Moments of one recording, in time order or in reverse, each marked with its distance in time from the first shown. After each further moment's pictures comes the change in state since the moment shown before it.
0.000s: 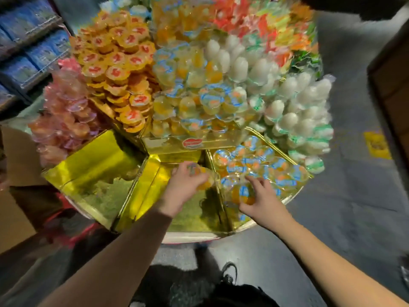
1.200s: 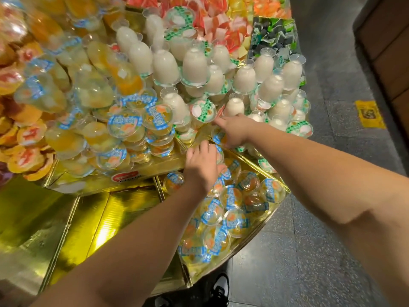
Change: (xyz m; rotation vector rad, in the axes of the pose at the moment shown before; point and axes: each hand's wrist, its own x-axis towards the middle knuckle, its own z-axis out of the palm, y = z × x) left_hand 0.205 0.057 0.226 1.102 0.255 0.757; right_hand 0.321 0.094 -0.127 -0.753 -0.225 -0.325
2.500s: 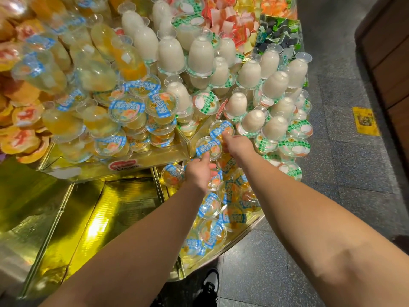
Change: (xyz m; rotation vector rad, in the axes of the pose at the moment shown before) left_hand -0.017 0.011 0.008 -1.442 -0.289 -1.124; right_hand -0.012 -0.038 0.067 1.220 0.162 0.778
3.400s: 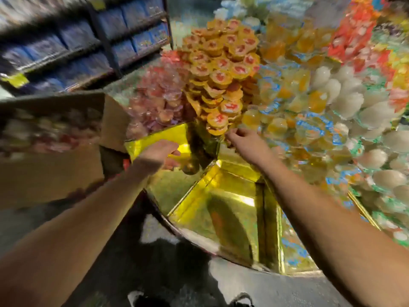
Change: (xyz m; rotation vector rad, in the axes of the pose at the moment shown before) left_hand -0.166 0.045 -0.479 0.135 0.230 0.259; right_hand -0.298 -0.189 0.225 -0.271 -0.346 -0.677
